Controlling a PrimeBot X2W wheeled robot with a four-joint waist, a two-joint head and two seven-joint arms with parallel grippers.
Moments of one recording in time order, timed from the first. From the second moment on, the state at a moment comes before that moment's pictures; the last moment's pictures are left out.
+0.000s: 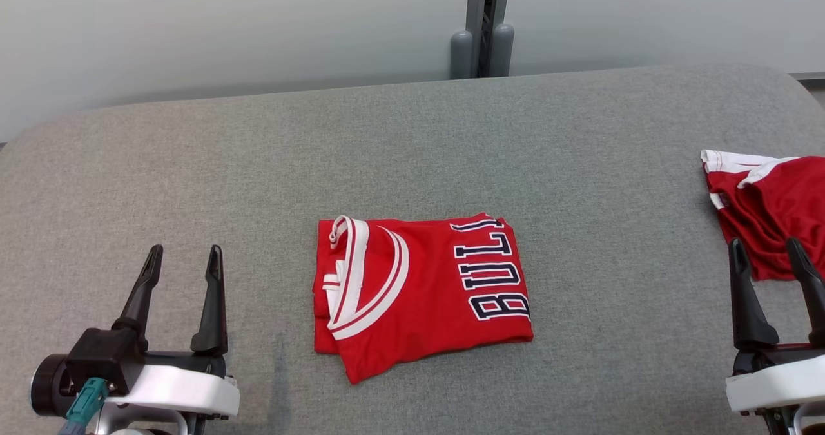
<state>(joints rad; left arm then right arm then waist) -0.01 0.17 -0.07 0.00 -0.24 0.06 -0.18 0.02 -0.11 -0.12 -0.08 0.26 0.13 -0.09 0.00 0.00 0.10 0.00</state>
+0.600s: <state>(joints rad) 0.06 0.17 -0.09 -0.02 -0.24 0.08 -0.14 0.09 -0.11 -0.08 -0.08 0.26 0.13 -0.04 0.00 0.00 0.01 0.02</state>
